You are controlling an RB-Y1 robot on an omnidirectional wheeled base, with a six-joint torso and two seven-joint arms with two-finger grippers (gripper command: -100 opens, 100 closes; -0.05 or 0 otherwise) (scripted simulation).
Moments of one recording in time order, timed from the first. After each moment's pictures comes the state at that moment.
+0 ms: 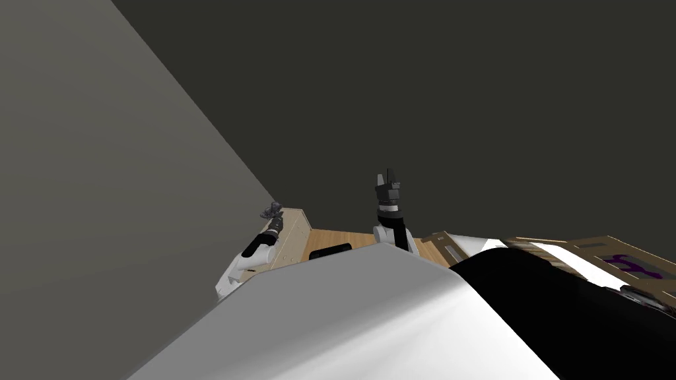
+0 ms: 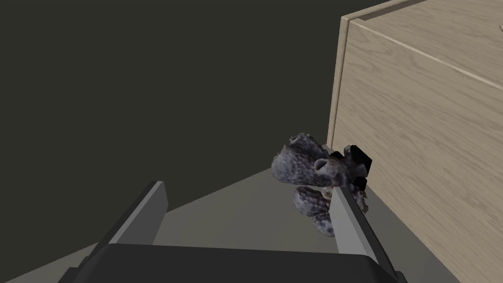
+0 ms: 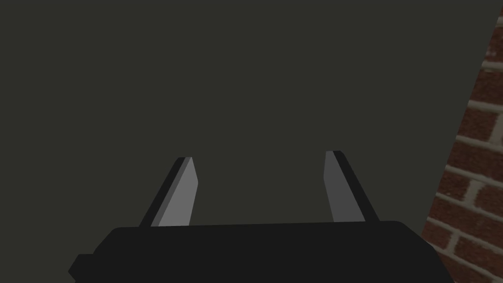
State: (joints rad) left arm 0.27 0.34 -0.01 -1.69 0.23 0.26 -0.14; right arm 0.50 0.00 -0.02 -2.38 0.12 -0.43 -0.03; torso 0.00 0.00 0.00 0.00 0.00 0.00
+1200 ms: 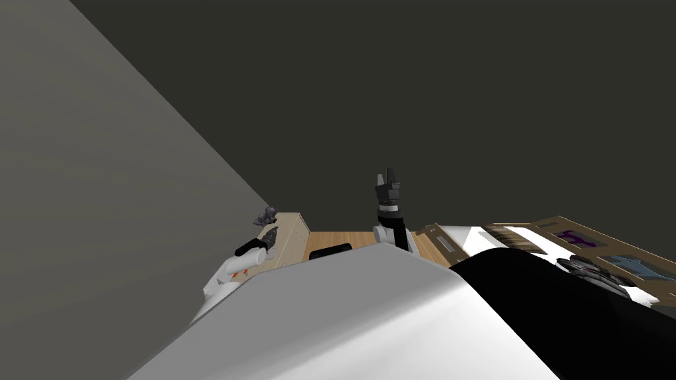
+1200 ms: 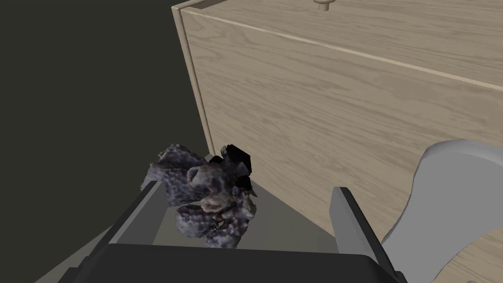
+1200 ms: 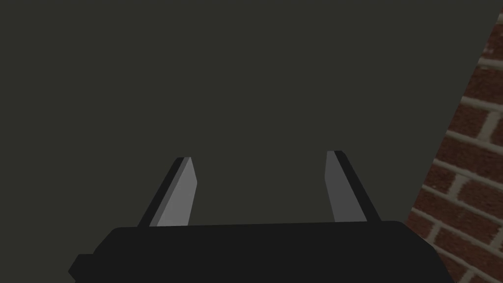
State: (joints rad) left arm 0.21 0.44 0.03 -1.46 0.38 0.53 -0.24; right arm 0.50 0.00 -0.02 -2.38 0.12 -0.43 -0.03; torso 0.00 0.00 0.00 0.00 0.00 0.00
